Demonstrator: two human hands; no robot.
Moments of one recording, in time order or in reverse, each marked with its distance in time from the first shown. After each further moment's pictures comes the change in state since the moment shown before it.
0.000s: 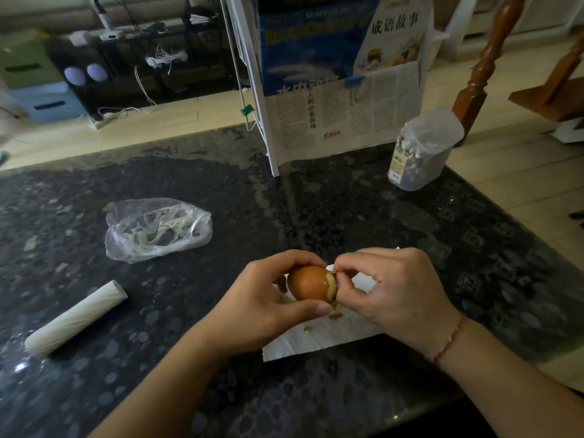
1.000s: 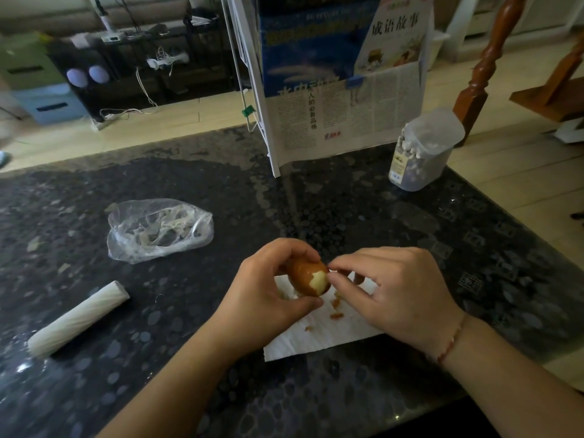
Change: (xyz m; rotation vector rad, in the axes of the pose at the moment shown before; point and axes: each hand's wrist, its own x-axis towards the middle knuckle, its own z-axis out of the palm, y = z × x) left_hand 0.001 0.003 0.005 0.095 0.207 0.073; right_hand 0.001 0.001 -0.001 -0.076 -0.015 -0.051
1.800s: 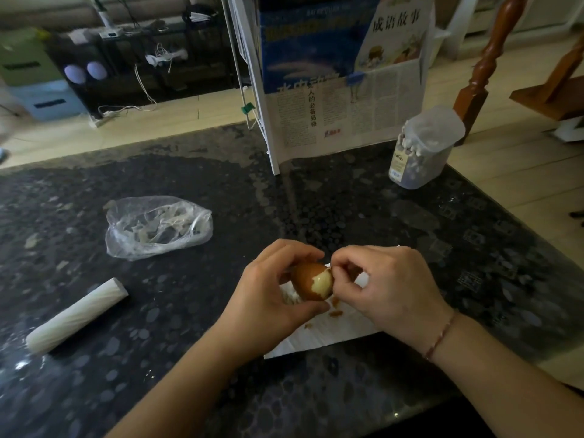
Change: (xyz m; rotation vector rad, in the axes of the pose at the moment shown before) left_hand -0.004 -0.006 0.009 0.035 0.016 0.046; right_hand 0.003 -0.002 0.009 0.044 0.016 0.100
